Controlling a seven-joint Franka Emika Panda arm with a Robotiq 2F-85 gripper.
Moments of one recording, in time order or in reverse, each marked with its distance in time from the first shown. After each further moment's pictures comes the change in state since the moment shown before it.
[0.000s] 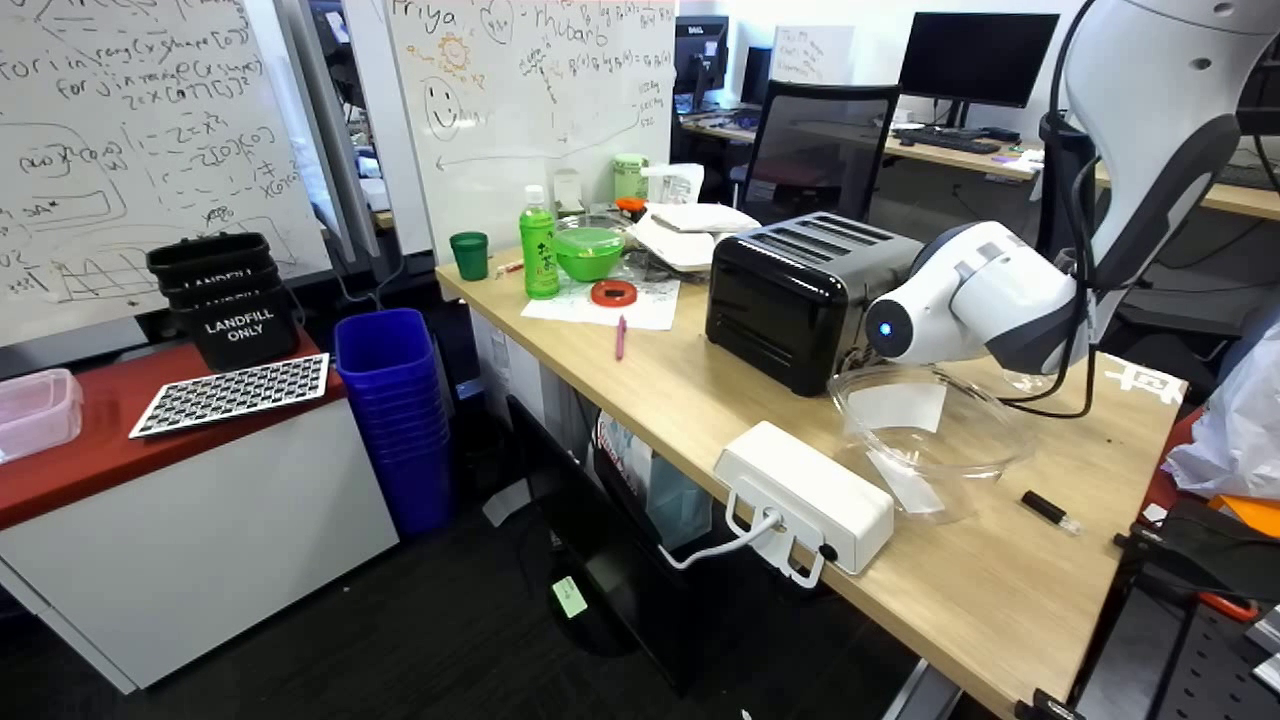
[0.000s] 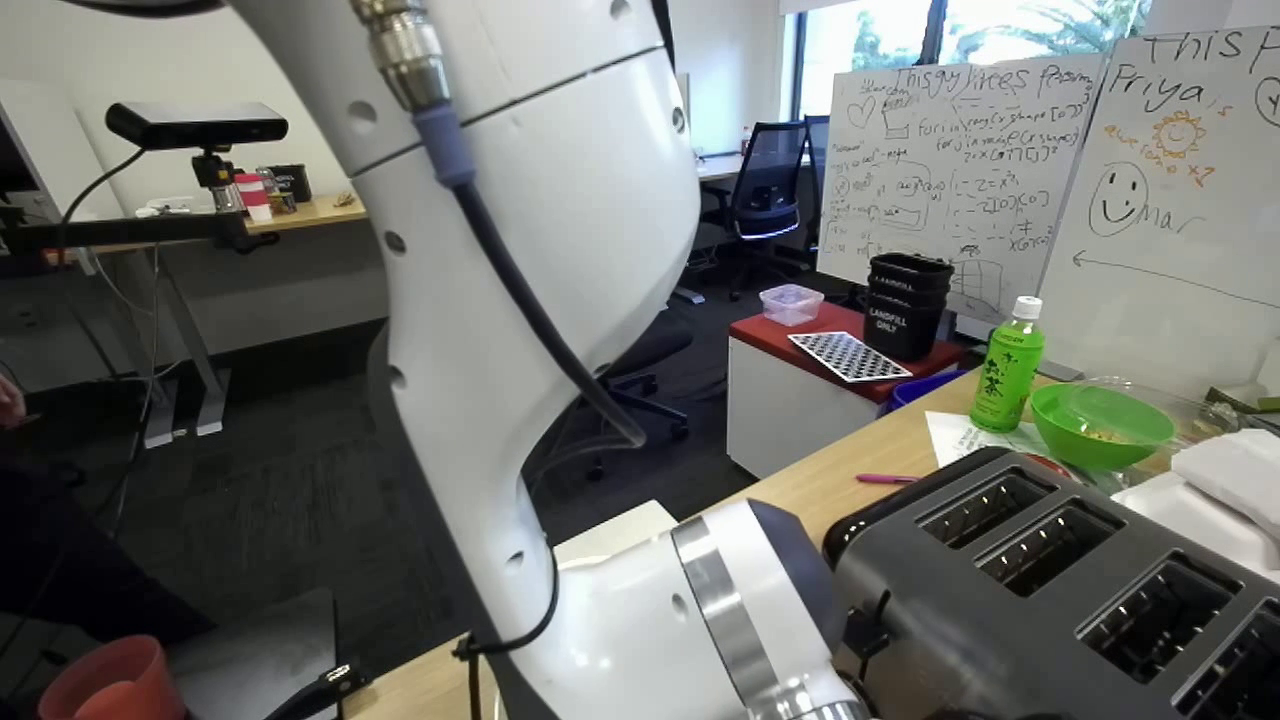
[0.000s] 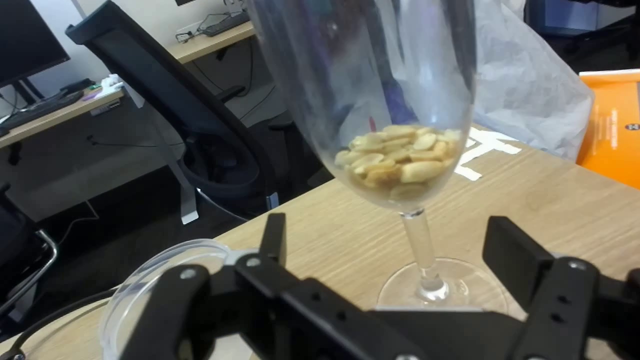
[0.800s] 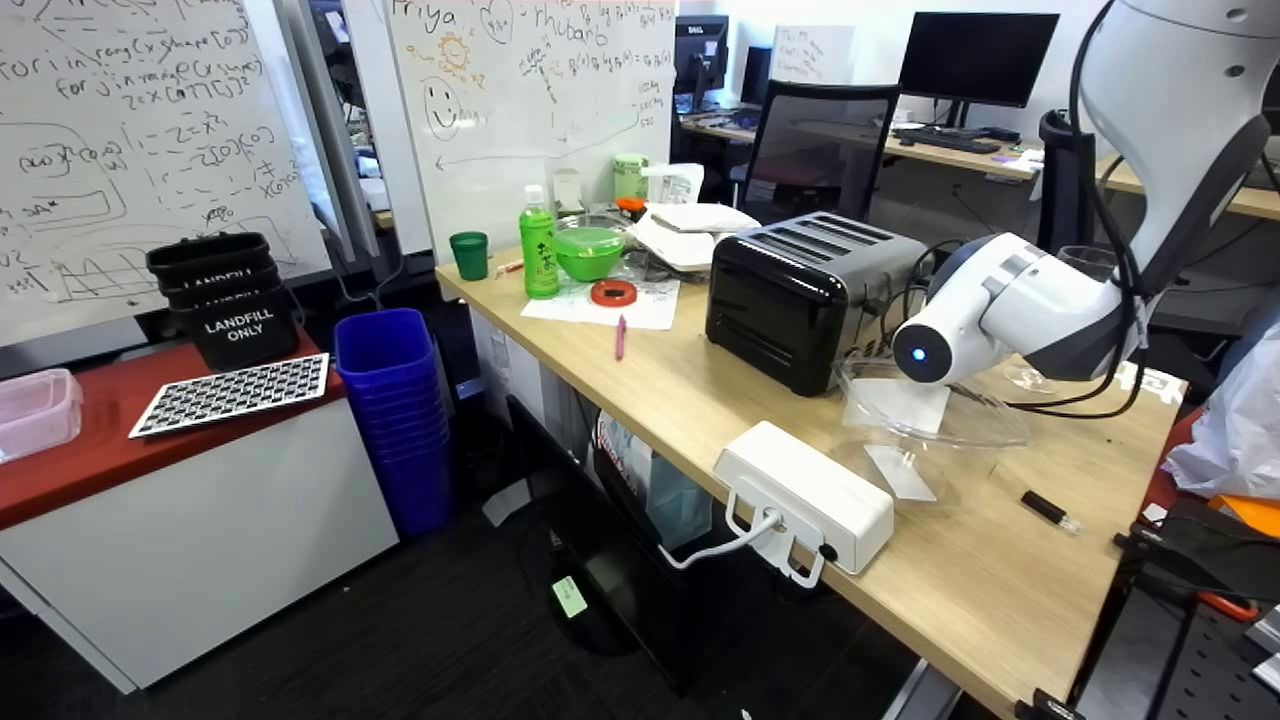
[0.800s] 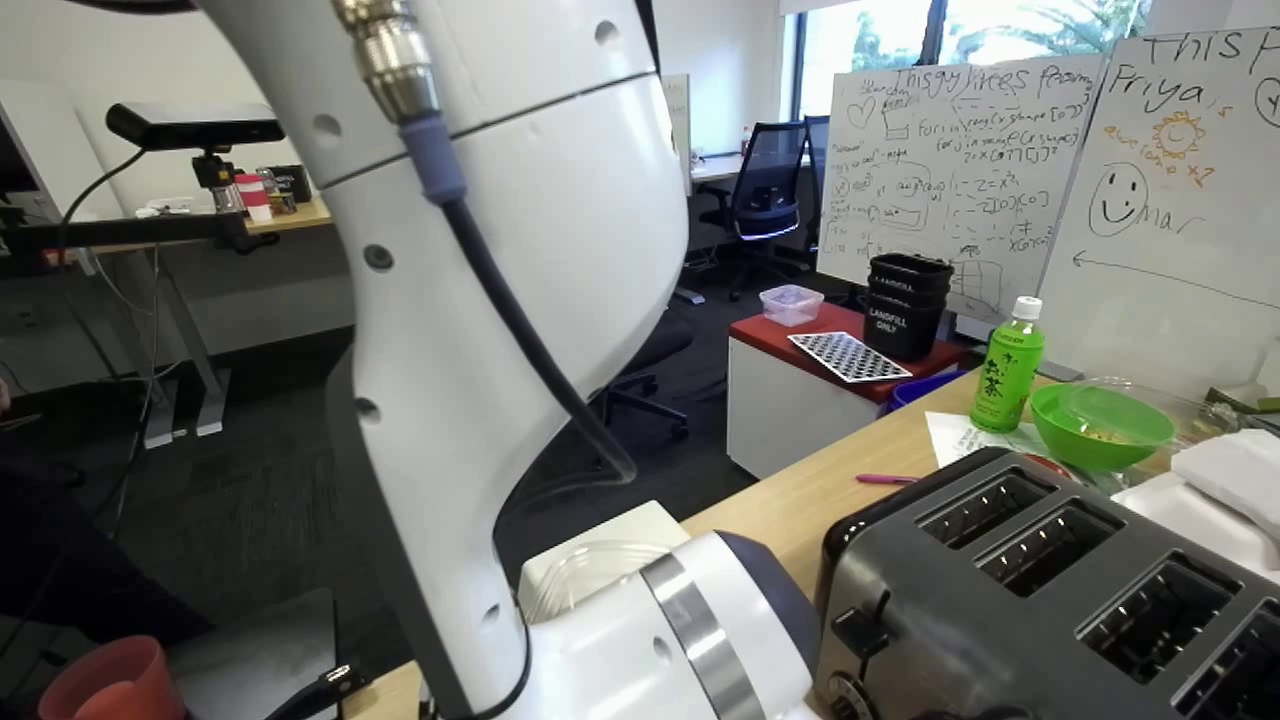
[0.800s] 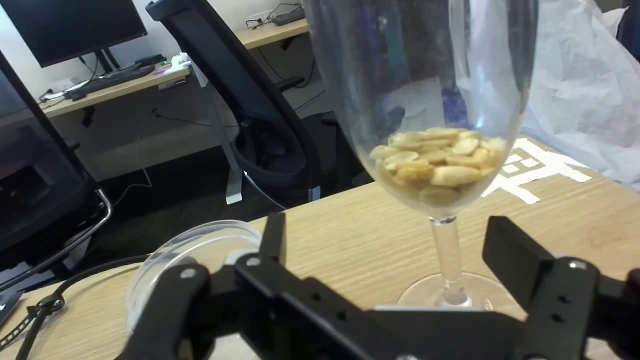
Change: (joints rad) arm -0.012 -0.005 -0.014 -0.058 -0.206 0.017 0.013
